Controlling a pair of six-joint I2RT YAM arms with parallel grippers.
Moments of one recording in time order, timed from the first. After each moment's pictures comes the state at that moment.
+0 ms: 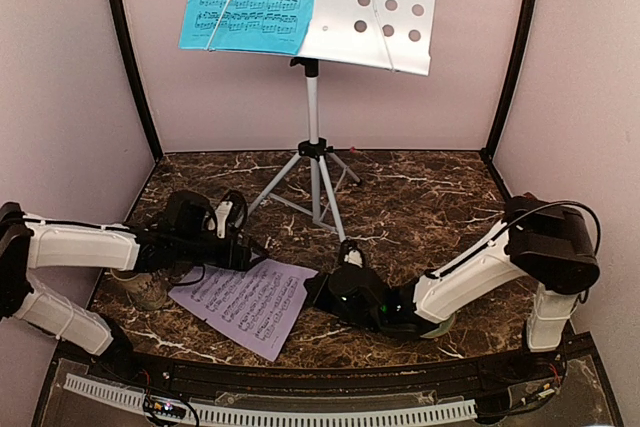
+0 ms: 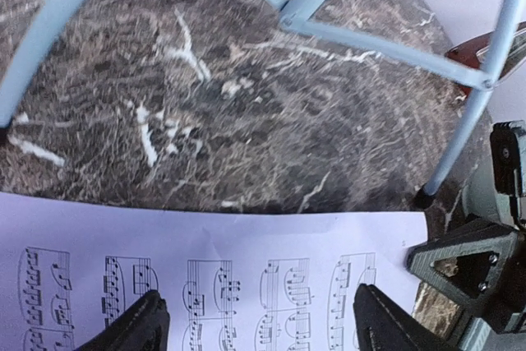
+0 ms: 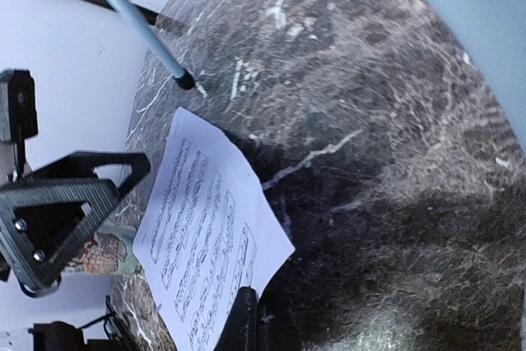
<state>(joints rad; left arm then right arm) -0.63 1.36 0.58 0.05 0.24 -0.42 1.30 1.92 0.83 0.58 0.45 1.30</state>
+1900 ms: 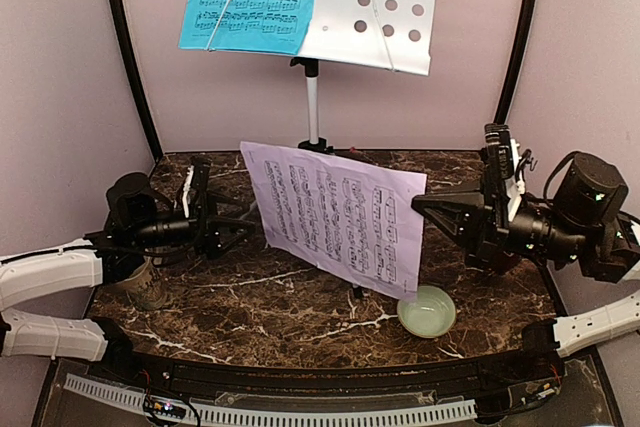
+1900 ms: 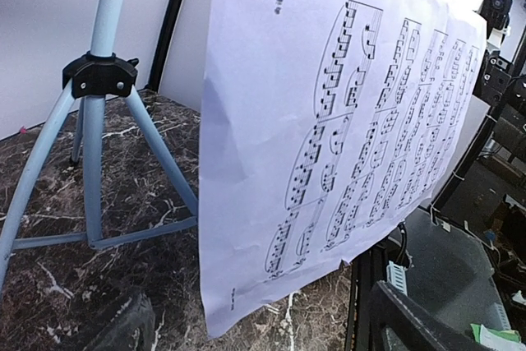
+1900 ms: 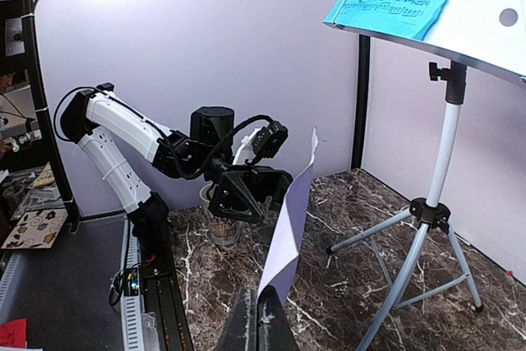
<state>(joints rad) -0.56 0.99 0.49 0.41 0.69 -0.29 1.32 0.74 0.89 -0.12 0.08 0.01</state>
